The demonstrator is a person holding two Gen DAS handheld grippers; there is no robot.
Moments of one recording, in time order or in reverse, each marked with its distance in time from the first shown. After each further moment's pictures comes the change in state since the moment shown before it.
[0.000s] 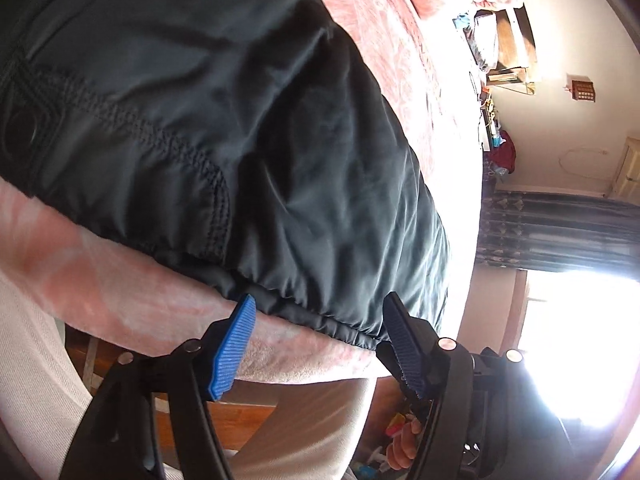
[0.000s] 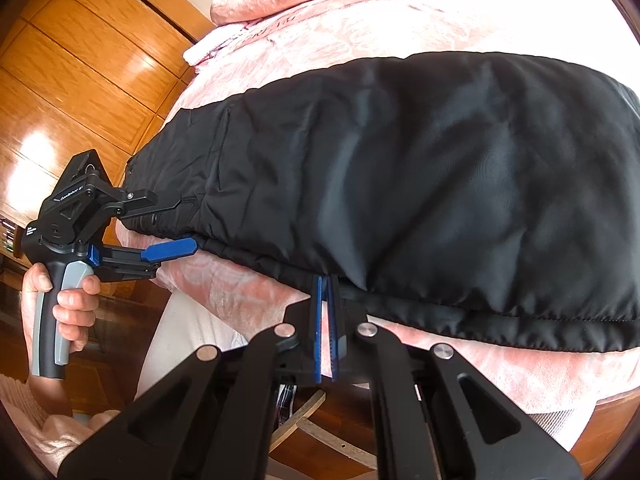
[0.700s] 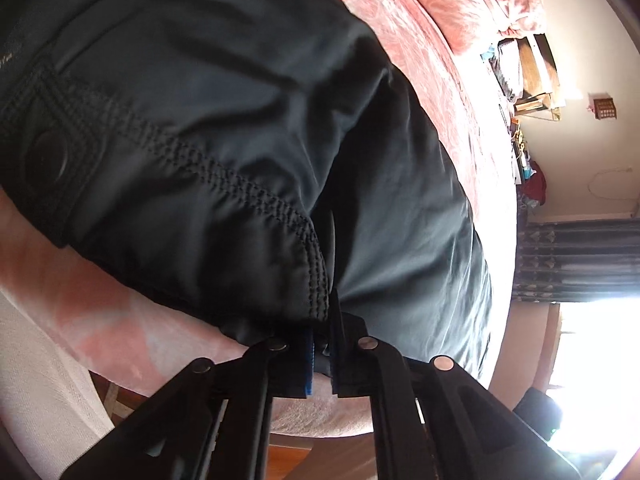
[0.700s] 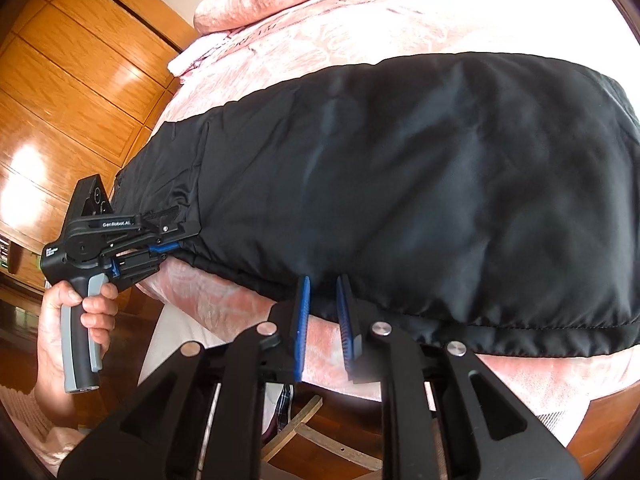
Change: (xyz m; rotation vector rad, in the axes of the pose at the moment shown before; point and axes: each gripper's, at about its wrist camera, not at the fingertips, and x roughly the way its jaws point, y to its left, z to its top) left arm 0.001 0.024 0.006 -0.004 -0.147 0.137; right arm -0.007 -0.013 0.004 0.046 -0.019 -0.035
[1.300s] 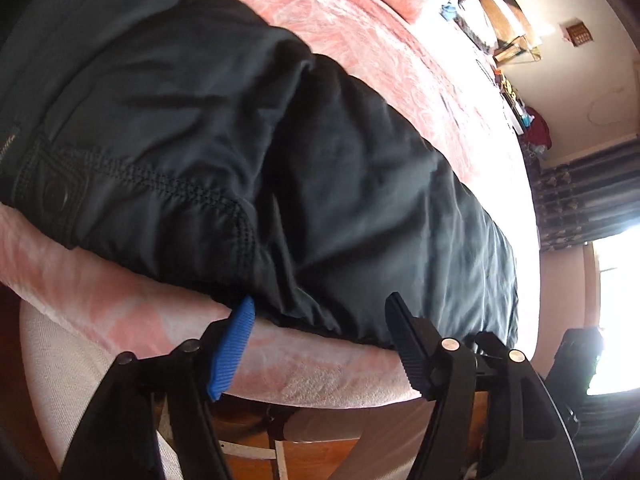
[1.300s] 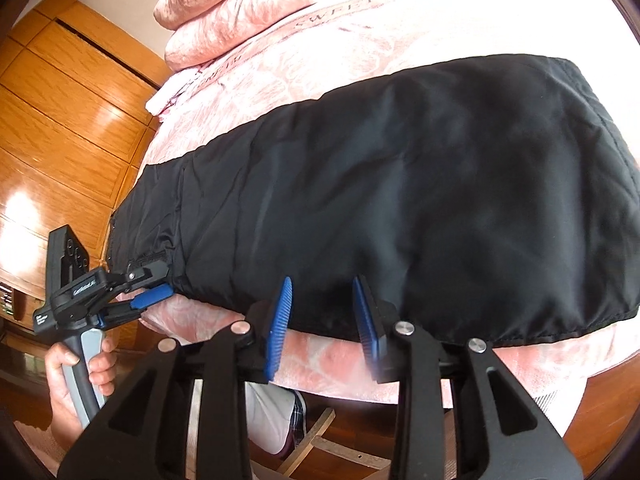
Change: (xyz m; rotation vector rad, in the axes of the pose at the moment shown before) left arm -0.007 -0.061 -0.017 0.243 -0.007 0.100; right arm -0.022 -0.022 0.002 0.129 -0.077 -0.034
